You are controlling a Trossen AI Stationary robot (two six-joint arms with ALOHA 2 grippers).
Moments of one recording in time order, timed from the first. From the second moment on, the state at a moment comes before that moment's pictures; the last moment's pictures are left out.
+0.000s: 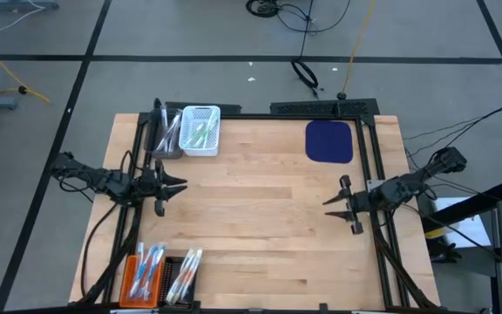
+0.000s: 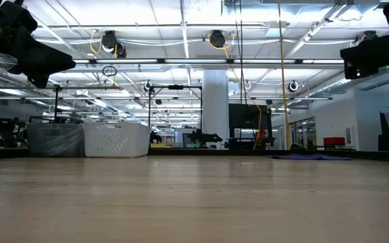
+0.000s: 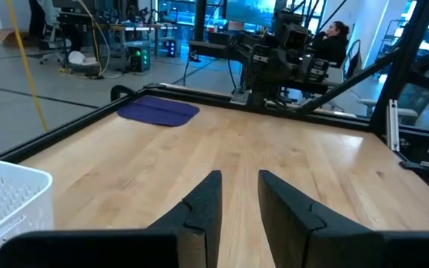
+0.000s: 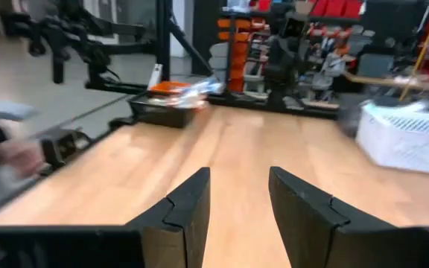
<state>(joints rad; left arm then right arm) -0.38 0.01 0.07 -0.12 -0.52 -0.16 0.50 0.12 0.02 0.00 0.34 -0.06</state>
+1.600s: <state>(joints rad) -0.38 0.02 0.07 -0.13 -0.51 -0.16 0.13 0.00 0.02 0.08 0.26 0.04</state>
